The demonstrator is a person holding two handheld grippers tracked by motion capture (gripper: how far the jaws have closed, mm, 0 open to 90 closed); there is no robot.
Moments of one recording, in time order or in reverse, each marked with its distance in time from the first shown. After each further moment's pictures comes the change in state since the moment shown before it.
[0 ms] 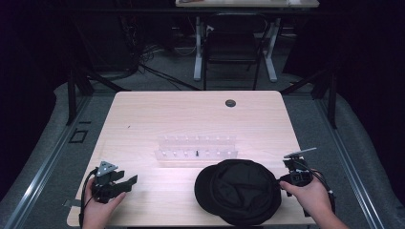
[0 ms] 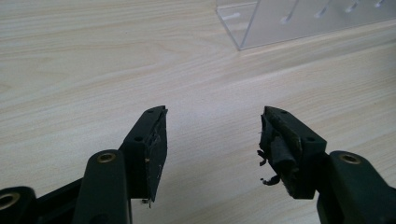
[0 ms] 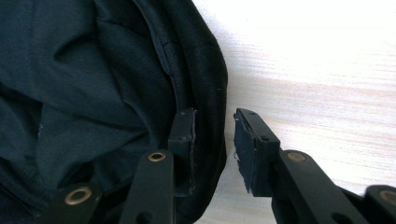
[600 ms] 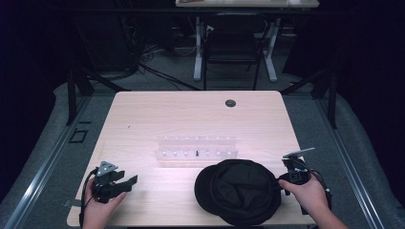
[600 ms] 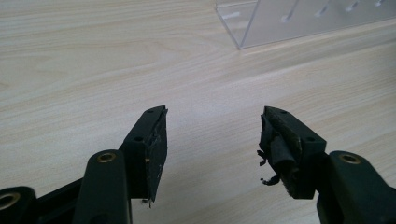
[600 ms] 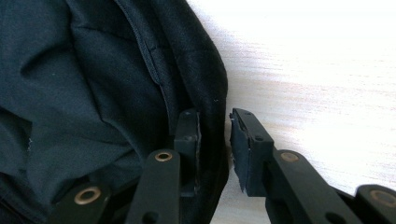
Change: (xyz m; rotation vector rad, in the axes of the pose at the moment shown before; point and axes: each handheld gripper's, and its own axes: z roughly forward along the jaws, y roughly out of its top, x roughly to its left) left arm 0.000 0.000 0.001 0.001 -0.004 -0.005; right arm -0.008 0.007 0.015 0.038 0.039 0.034
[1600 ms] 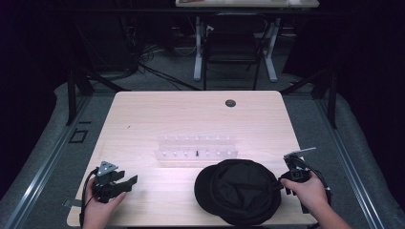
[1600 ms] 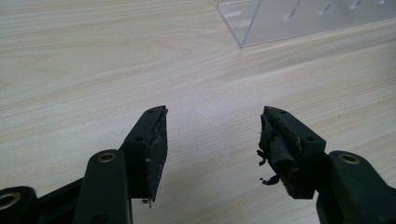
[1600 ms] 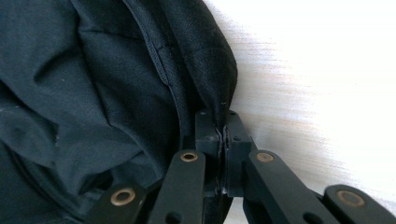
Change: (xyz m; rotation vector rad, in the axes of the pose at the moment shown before) left arm 0.000 0.000 0.001 0.009 0.006 0.002; right arm -0.009 0.005 0.004 0.043 0.128 0.048
